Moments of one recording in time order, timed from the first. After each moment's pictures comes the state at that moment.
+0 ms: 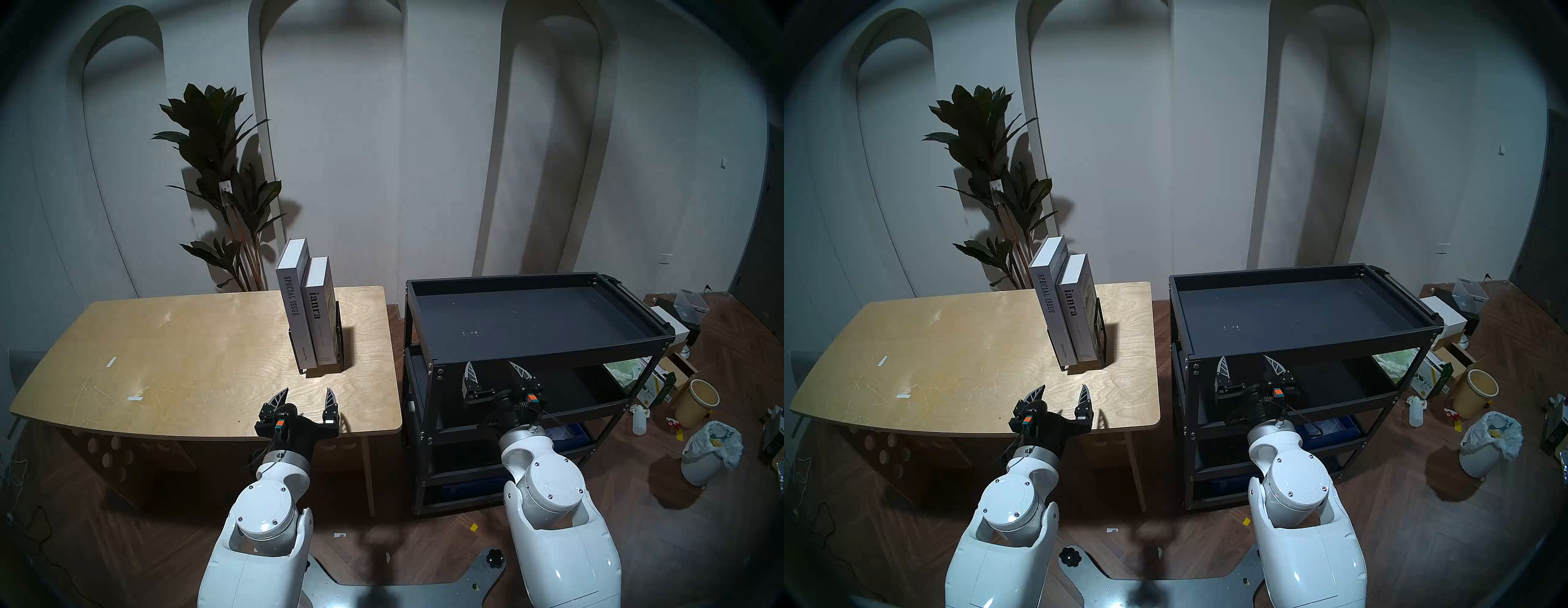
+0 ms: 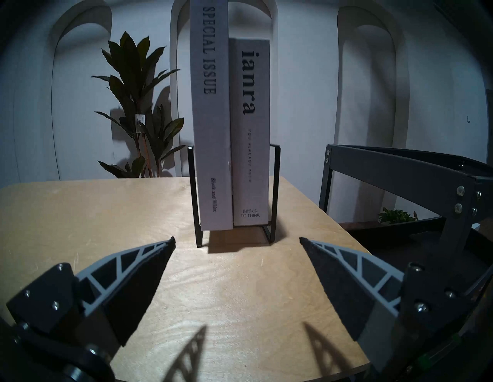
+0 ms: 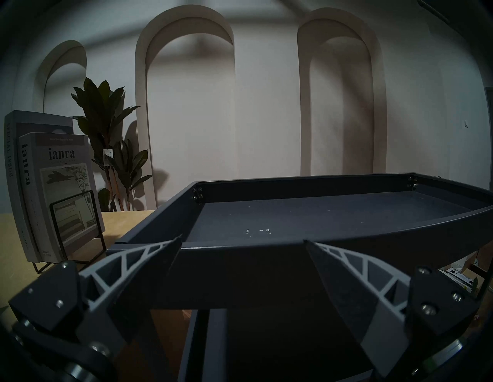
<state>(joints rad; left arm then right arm) 1.94 -1.58 -1.54 -1.83 0.03 -0.04 0.06 -1.87 -1.56 1.53 -1.84 0.04 -0.03 0.04</state>
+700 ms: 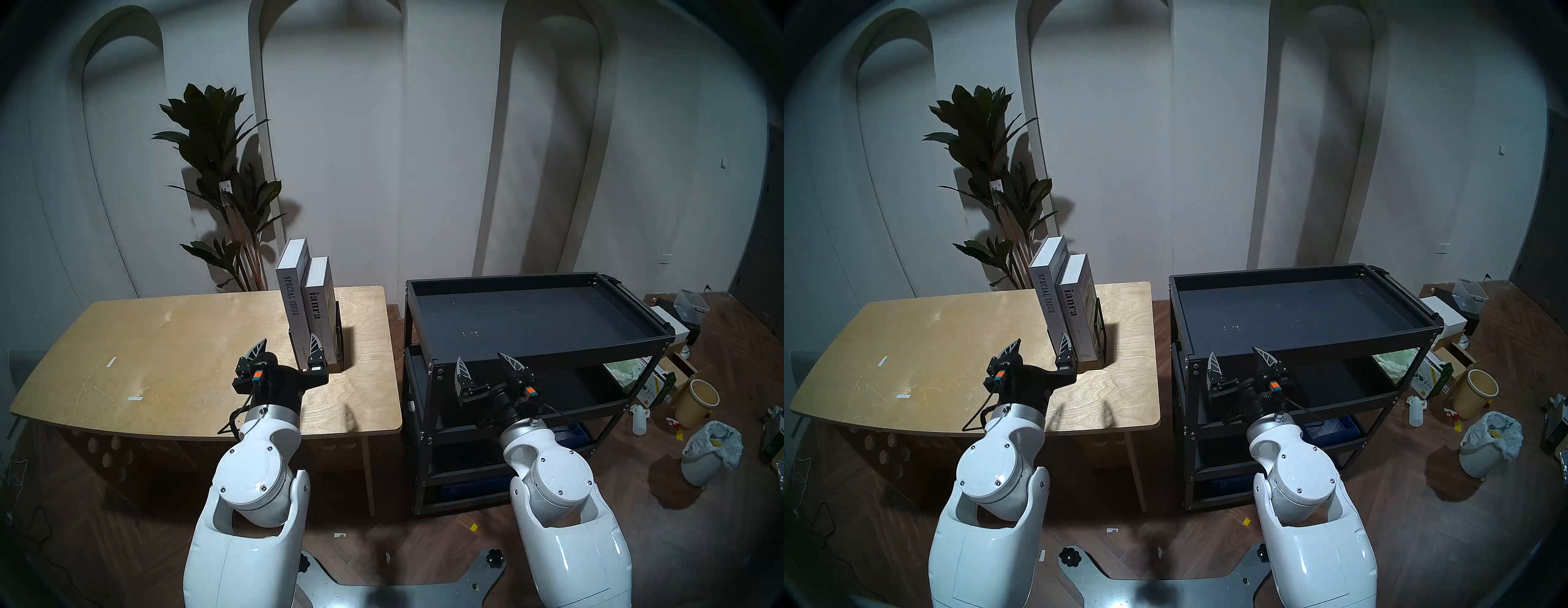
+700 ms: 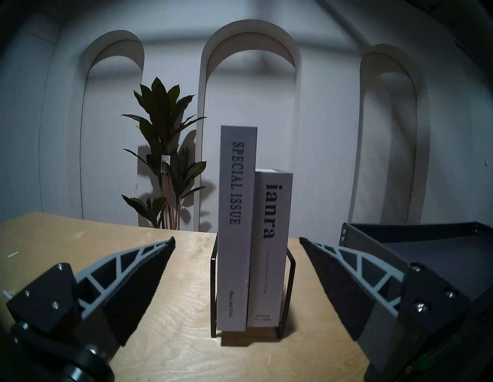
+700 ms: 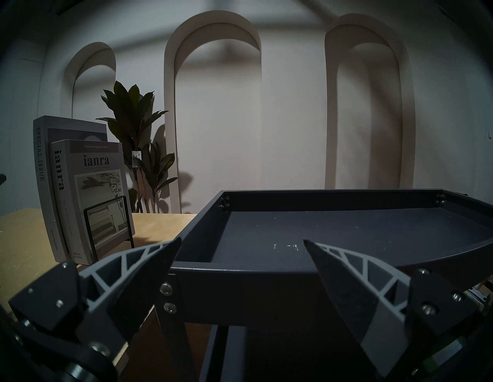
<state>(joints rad) 1.89 -1.59 -1.50 -2.09 0.00 0.14 0.20 -1.86 -1.51 1.51 -1.89 0.05 0.01 0.10</state>
